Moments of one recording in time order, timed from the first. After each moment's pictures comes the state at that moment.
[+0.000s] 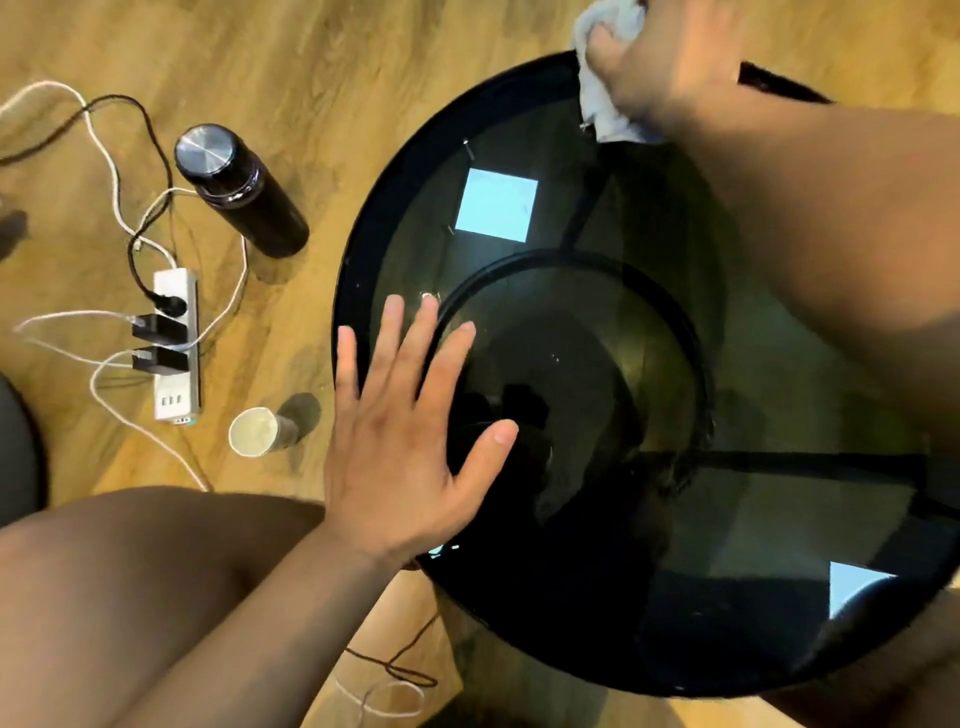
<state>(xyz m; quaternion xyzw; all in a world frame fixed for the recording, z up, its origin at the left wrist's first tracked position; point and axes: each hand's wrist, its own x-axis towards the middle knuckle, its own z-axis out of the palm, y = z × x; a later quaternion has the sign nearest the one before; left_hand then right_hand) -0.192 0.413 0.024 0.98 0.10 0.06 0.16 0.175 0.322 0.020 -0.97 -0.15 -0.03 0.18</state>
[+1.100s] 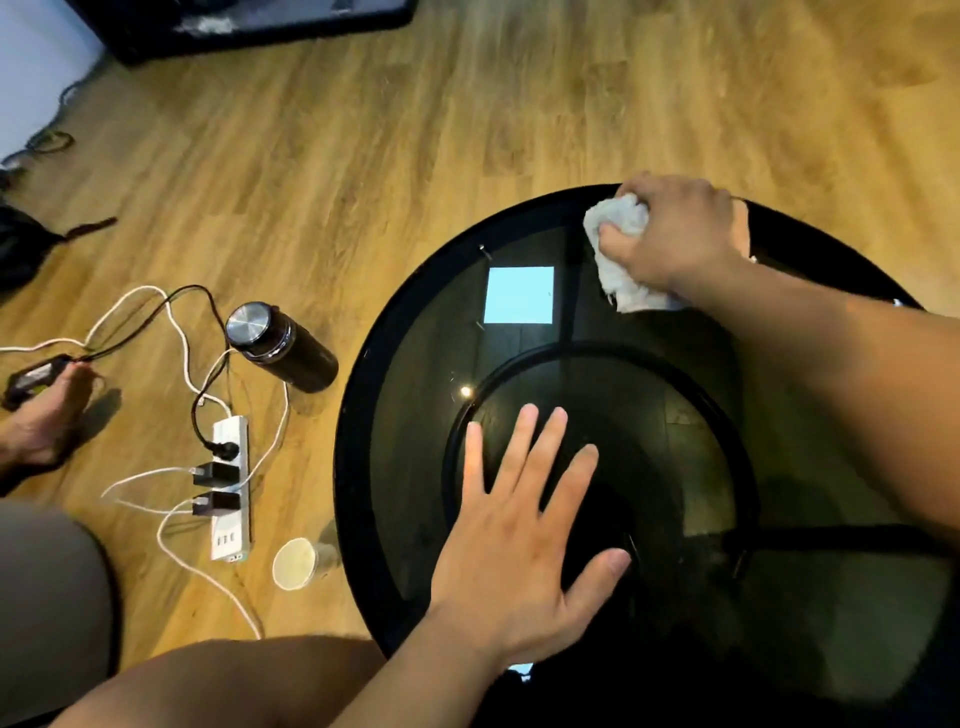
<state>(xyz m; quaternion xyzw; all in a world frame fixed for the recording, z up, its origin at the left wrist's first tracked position) -0.147 0.360 0.016 0.99 -0.08 0.02 0.10 0.153 0.247 0.027 -0.97 -0.18 -0.09 0.13</state>
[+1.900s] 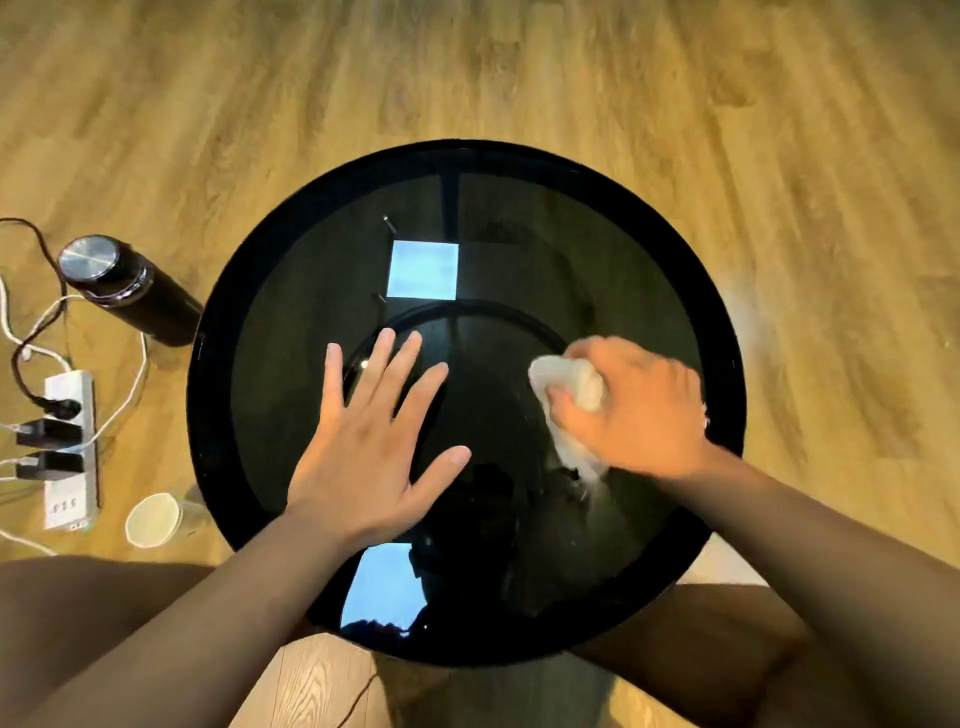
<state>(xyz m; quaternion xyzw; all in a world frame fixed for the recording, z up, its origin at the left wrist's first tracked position) -0.149 0.352 0.027 1.00 -0.07 -0.01 0.05 -0.056 0.115 0.050 -0.97 -0.22 -0.04 0.13</state>
